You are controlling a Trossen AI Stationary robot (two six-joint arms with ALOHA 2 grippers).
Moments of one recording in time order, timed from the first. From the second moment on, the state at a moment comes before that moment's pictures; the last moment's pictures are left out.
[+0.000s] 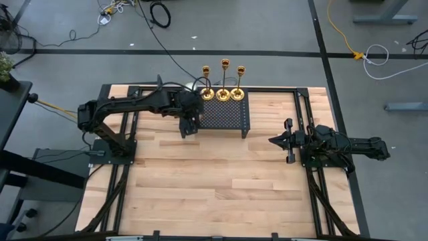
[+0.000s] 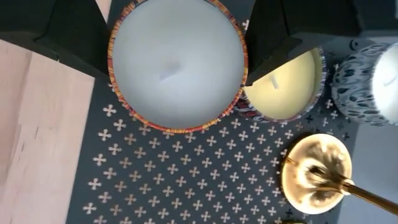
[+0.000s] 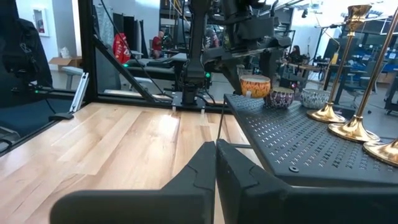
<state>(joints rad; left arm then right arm) 0.26 1.57 1.35 -0.86 -0.23 0.14 -0.04 0.00 0.02 0.01 -0.03 -0.11</state>
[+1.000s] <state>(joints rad) 0.25 1.47 1.35 -0.99 -0.11 0.07 -0.04 0.00 0.02 0.01 -0.03 -0.11</state>
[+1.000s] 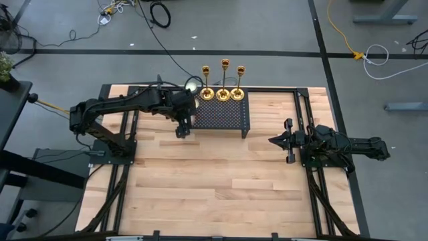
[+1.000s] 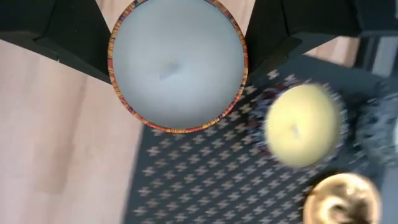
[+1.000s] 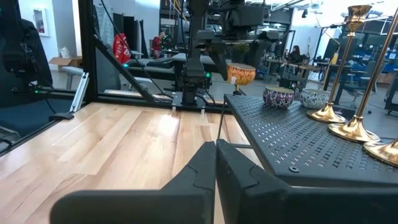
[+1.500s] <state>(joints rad) 0.30 1.47 1.35 -0.88 -0.03 0.26 -0.04 0.00 0.02 0.01 -0.03 -0.11</state>
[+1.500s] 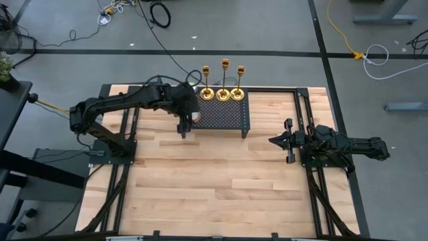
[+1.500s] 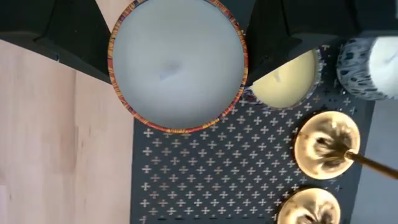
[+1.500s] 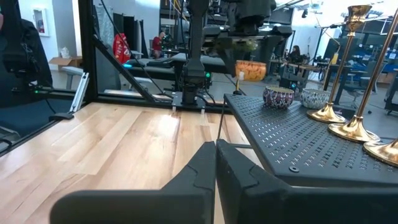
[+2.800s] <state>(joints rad) 0.29 1.46 1.27 -0.84 -0.12 -0.08 -0.04 0.00 0.02 0.01 -0.03 -0.11</state>
